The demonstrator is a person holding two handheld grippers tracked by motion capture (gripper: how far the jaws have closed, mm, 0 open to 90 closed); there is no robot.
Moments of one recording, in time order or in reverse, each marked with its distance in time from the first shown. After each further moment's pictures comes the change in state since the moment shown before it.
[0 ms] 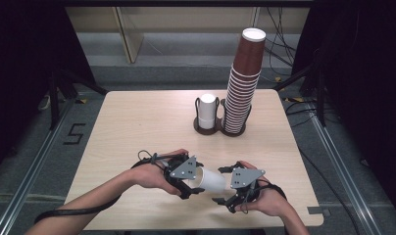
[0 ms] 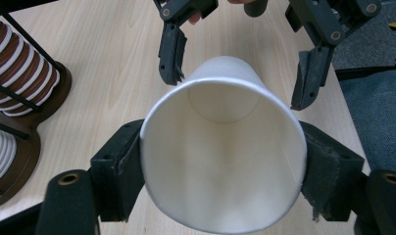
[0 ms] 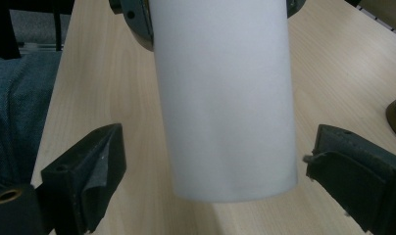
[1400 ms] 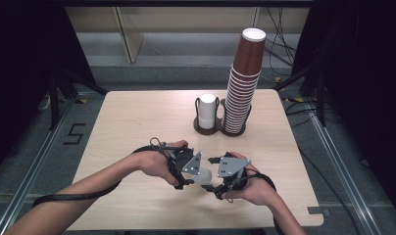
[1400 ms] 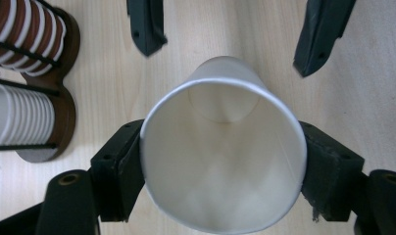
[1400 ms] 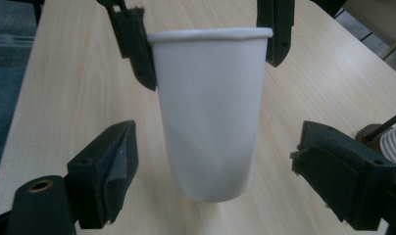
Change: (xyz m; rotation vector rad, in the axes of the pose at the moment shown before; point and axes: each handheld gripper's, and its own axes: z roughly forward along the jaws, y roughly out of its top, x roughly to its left) left arm 0.020 0.021 -0.004 0.344 0.014 0.184; right arm -0.015 0.039 0.020 0.041 -0.068 -0.053
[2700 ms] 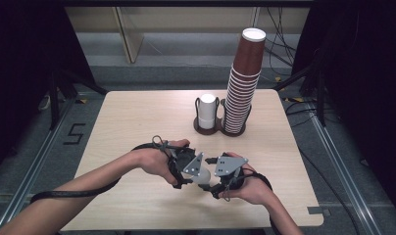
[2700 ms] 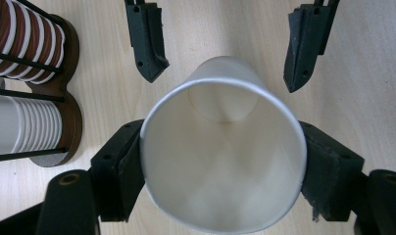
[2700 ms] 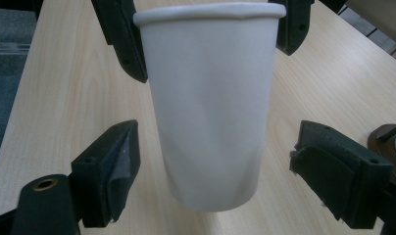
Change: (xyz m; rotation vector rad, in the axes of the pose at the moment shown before) left arm -0.001 0.006 -0.007 0.020 -0.016 0.037; right arm 0.000 0.000 0.008 -0.019 0.017 0.032
